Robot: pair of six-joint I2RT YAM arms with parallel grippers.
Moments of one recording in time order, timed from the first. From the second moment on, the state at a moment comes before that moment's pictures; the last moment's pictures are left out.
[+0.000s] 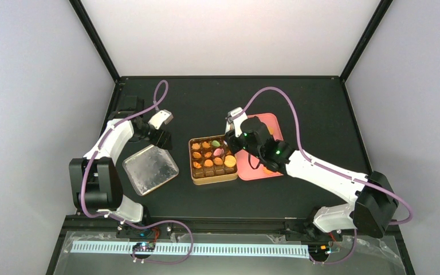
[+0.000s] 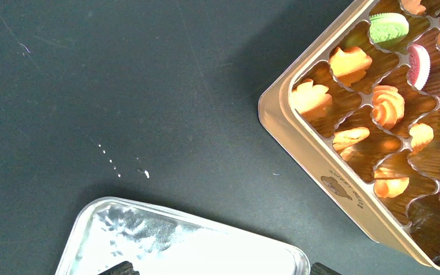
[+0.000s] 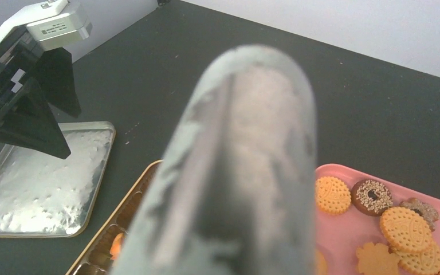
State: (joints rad) left arm 0.05 1.50 1.10 -0.83 0.44 0.52; right arm 0.89 1.33 0.97 -0.12 0.17 0.22
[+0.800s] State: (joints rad) left arm 0.05 1.50 1.10 -0.83 0.44 0.53; right arm 0.90 1.20 0.90 -0.08 0.15 0.13
